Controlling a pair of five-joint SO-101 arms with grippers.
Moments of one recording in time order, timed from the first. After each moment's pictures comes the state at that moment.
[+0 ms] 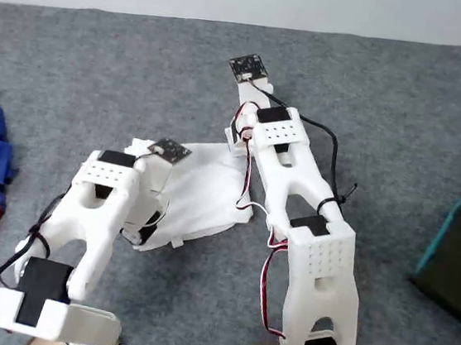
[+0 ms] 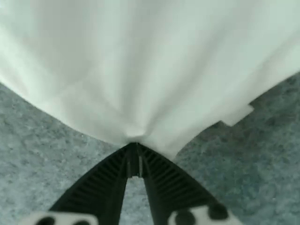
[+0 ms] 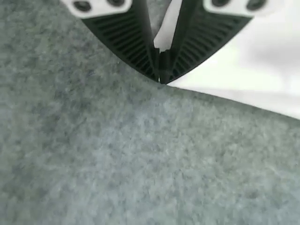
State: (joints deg) left arm 2.0 -1.8 40.0 75.0 -16.0; right arm -19.4 43.8 -26.4 57.0 5.5
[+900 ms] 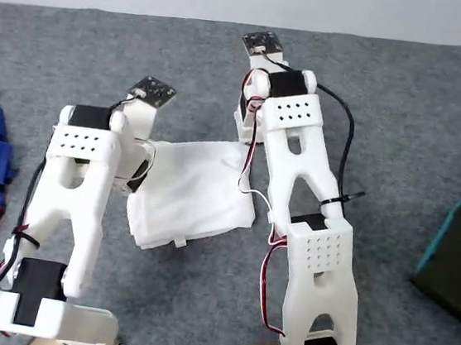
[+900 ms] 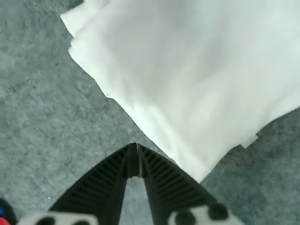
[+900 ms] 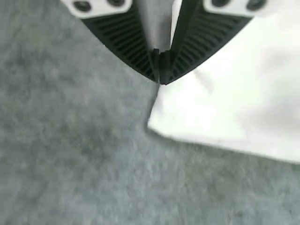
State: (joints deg) left arm -2.3 -2.0 15.8 85.1 -16.7; right arm -18.9 46.3 -57.4 96.7 0.4
